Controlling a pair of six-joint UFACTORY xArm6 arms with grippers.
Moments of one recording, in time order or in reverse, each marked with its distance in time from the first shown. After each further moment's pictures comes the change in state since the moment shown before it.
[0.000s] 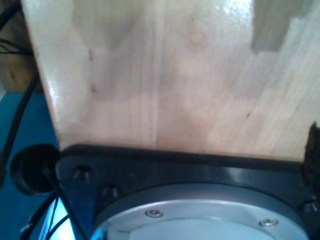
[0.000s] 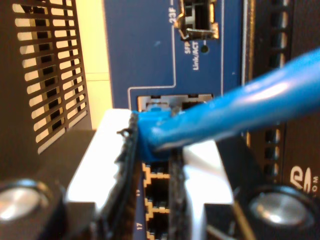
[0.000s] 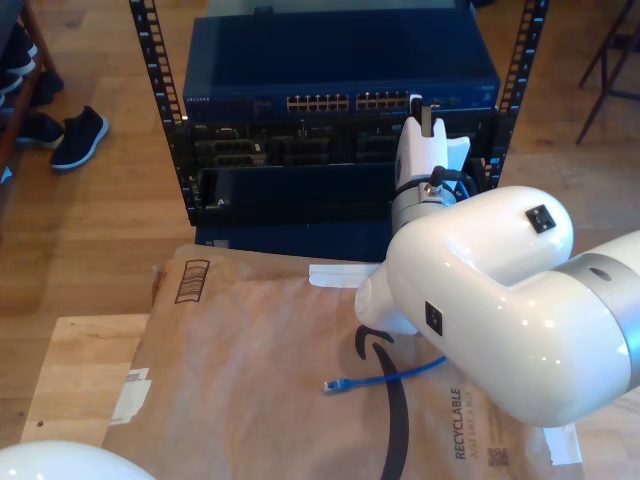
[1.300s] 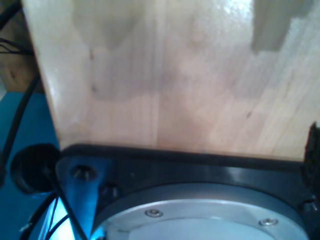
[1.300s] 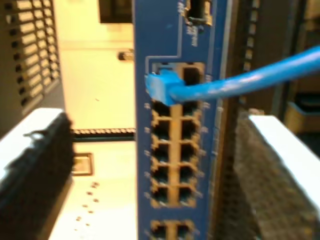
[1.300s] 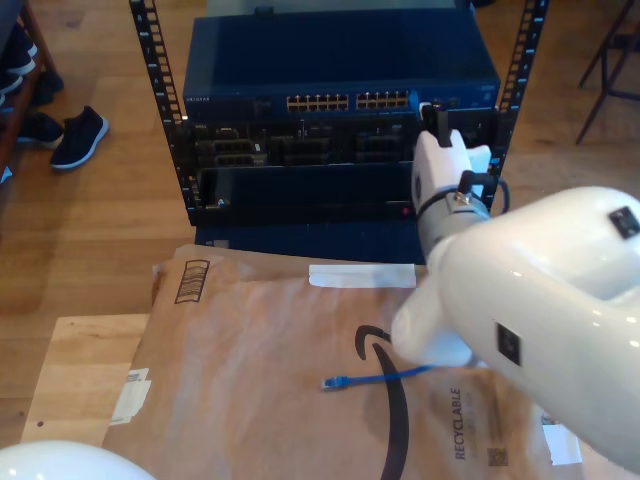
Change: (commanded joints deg) left arm 0.0 0.0 0.0 0.0 0.0 0.0; right arm -0.4 -23.3 27.2 -6.4 10.6 -0.1
